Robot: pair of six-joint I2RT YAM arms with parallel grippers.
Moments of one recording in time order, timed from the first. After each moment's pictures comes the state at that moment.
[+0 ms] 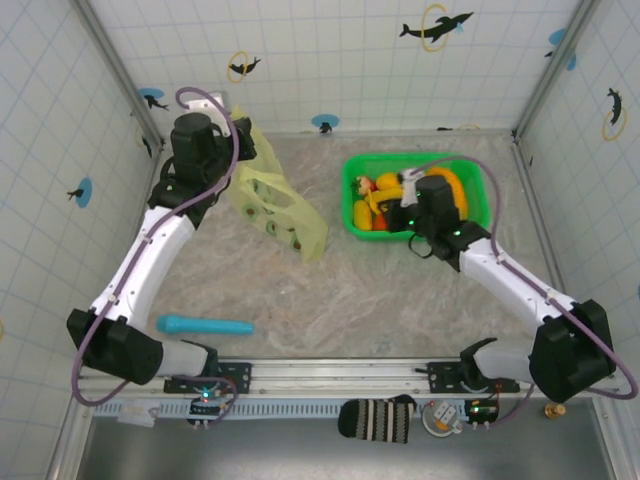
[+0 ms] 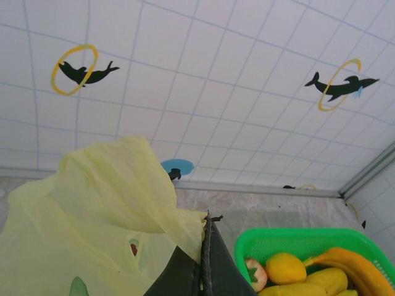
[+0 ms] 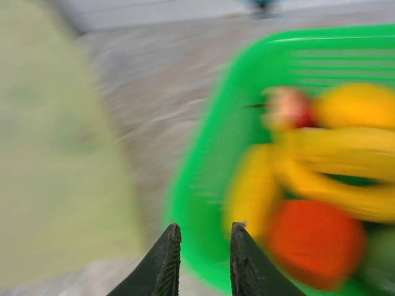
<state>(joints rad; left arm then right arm) -0.31 1.35 1.38 -0.26 0.06 -0.35 0.53 1.26 0.89 -0.16 -0.18 0.31</state>
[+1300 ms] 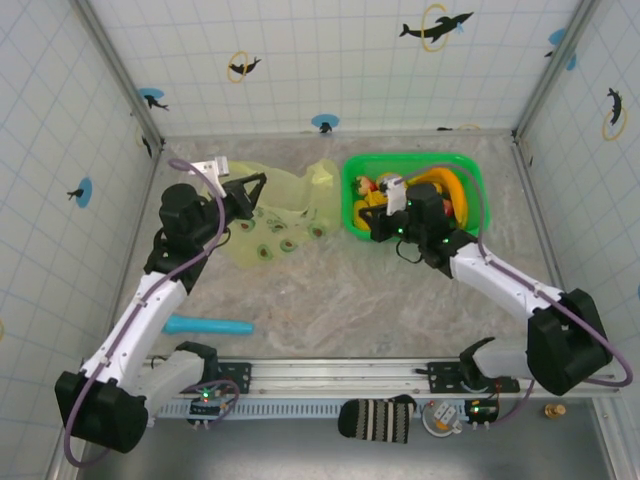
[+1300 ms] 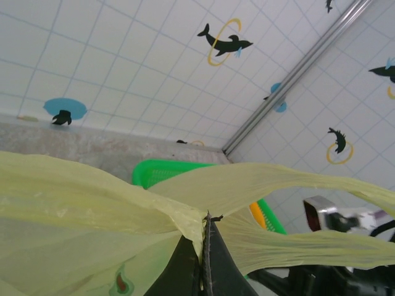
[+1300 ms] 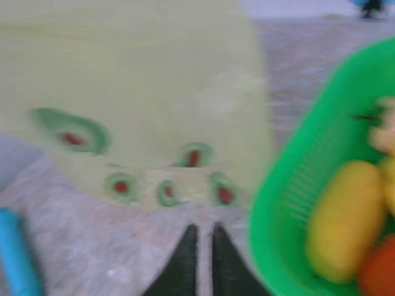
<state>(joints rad) -0.29 0.99 0.82 0.07 0.45 -0.56 0.53 1.32 0.82 0.01 -0.28 0.30</state>
